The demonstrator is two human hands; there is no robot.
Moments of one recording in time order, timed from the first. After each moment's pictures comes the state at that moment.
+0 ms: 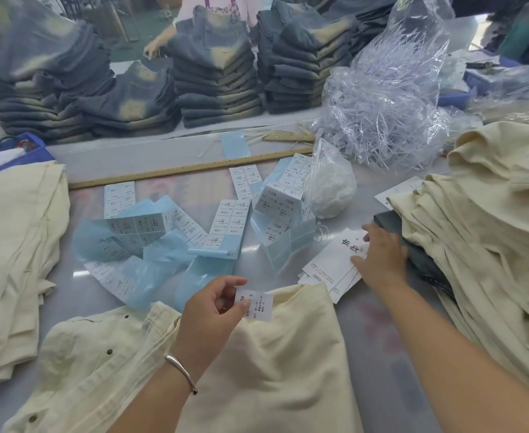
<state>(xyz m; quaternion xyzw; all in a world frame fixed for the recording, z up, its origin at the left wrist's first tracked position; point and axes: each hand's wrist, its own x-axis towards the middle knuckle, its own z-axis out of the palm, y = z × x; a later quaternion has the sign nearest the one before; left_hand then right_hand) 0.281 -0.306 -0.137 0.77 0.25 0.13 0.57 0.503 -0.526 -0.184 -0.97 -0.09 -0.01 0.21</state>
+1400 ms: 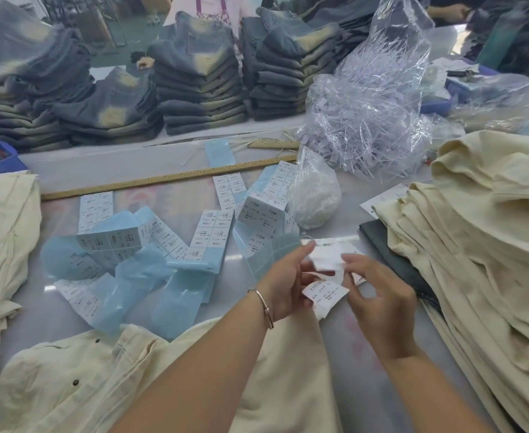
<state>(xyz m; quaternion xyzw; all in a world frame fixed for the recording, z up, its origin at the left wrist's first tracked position) 0.423 -0.383 -0.129 0.53 0.24 -0.22 0.79 0.432 -0.541 -0.151 -0.80 -0.24 -0.29 0.46</state>
